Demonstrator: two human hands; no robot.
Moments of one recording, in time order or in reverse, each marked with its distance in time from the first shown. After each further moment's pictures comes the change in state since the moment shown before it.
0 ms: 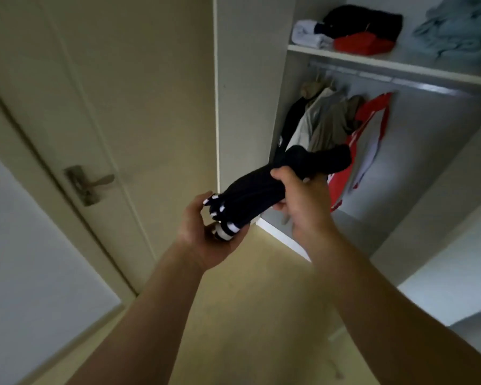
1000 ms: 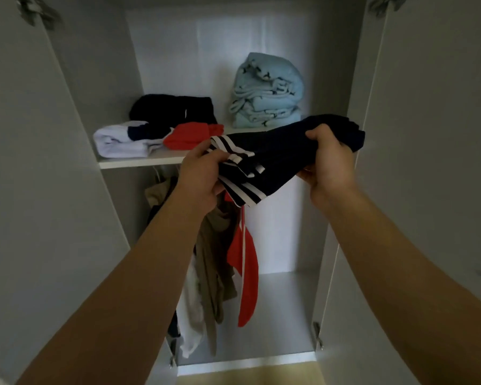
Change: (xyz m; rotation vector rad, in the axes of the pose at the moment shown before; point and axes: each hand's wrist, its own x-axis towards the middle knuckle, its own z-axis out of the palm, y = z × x) left_hand 0.488 0.046 0.410 0.815 -0.631 0.089; right_hand 0.426 -0.163 -0.099 0.318 0.691 -0.423
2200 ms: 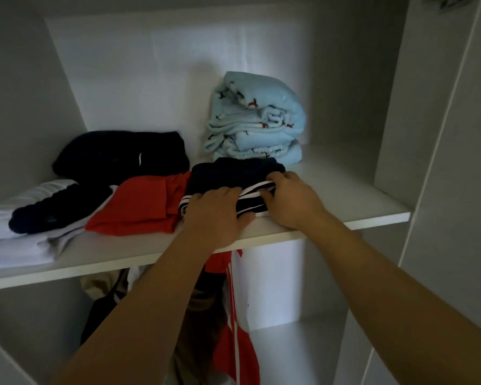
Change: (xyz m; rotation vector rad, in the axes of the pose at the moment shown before) left_hand 0.295 -0.068 0.042 1.772 -0.184 0.624; right_hand 0.316 0.106 0.037 -1.537 -0.263 -0.412
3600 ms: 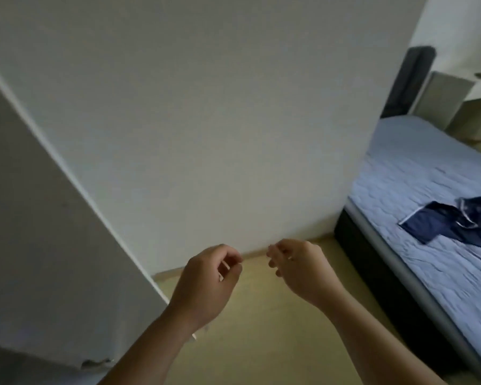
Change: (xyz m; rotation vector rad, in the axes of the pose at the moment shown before) left_hand -0.479 0.387 -0.041 -1.159 -0.731 1.358; right_hand -0.771 -0.068 -0.139 -0.028 0.754 1.560
